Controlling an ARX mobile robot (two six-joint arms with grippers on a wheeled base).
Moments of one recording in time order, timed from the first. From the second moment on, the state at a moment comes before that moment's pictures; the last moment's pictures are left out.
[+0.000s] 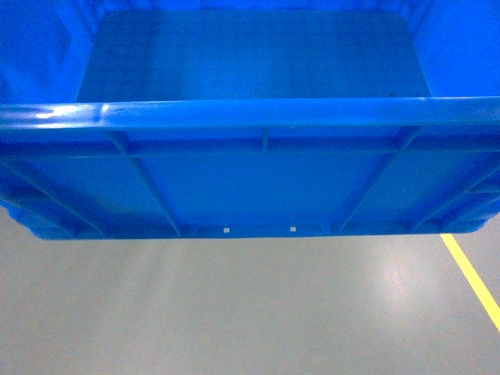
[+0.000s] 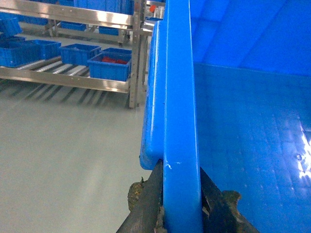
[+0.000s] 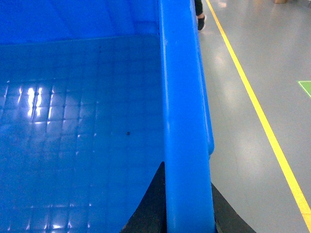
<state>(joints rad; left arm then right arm) -0.18 1.13 0.49 0.62 -0.14 -0.12 0.23 1.26 0.68 0.40 0.20 0.13</state>
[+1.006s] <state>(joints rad) -0.18 1.13 0.49 0.61 -0.14 -0.12 0.23 1.26 0.68 0.40 0.20 0.13</state>
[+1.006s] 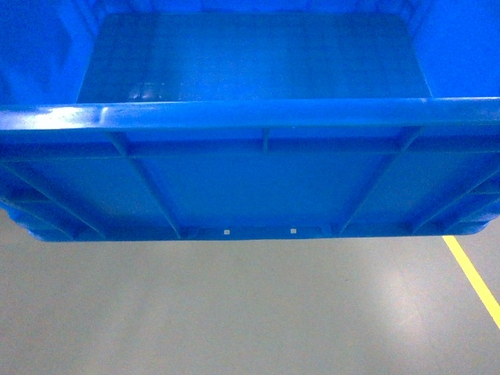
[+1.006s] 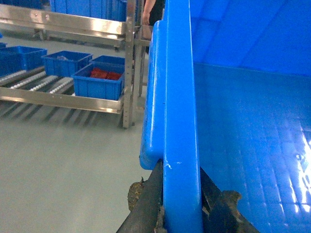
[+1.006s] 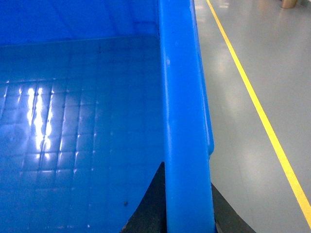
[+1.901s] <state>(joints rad) -0.18 1.13 0.49 0.61 -0.14 -0.12 0.23 1.26 0.68 0.39 0.21 0.13</state>
